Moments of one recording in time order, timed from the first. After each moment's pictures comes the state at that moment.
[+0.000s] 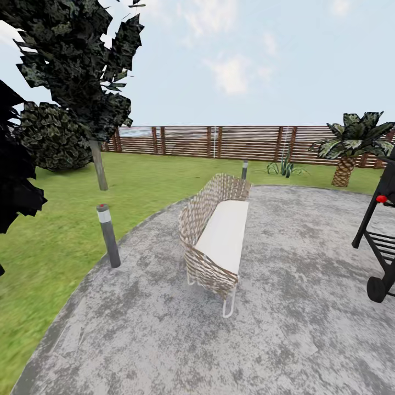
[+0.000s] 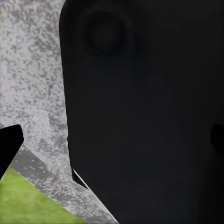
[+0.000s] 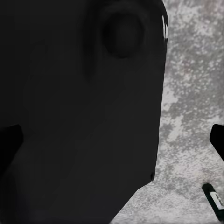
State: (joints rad) left arm 0.00 0.00 0.00 0.00 0.00 0.00 0.00; right arm 0.00 0.00 0.00 0.00 0.00 0.00 0.00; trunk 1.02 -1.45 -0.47
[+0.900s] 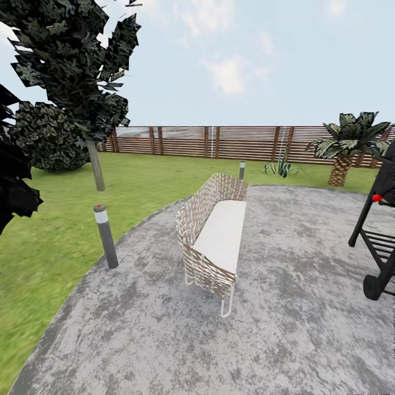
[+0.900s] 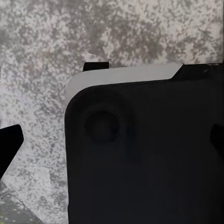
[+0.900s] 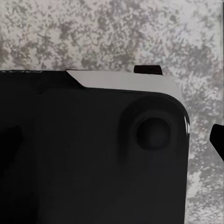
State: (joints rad) left arm -0.01 0.00 -0.01 -0.10 -0.01 -0.09 0.00; right arm -0.03 0.04 0.00 -0.12 0.00 -0.05 0.00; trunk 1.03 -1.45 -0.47
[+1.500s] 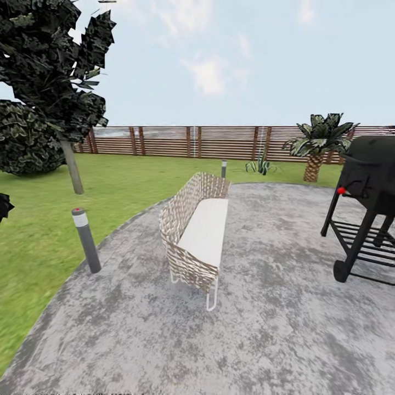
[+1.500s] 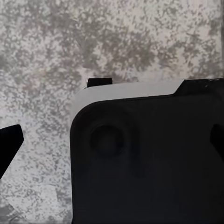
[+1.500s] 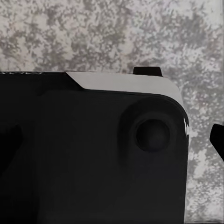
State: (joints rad) left arm 0.00 0.00 -0.01 -0.09 -0.01 -0.19 0.00; right arm -0.03 0.04 0.00 -0.13 0.00 -0.05 0.00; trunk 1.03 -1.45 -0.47
